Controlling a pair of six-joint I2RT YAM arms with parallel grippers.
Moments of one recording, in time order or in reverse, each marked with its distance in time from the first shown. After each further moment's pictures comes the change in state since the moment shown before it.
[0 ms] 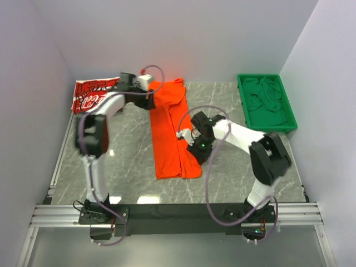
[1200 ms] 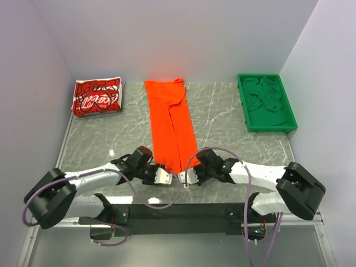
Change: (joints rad) left arm -0.565 -1.054 -1.423 0.255 -0.011 0.699; right arm 0.285 -0.510 -0.762 0.753 0.180 -0.651
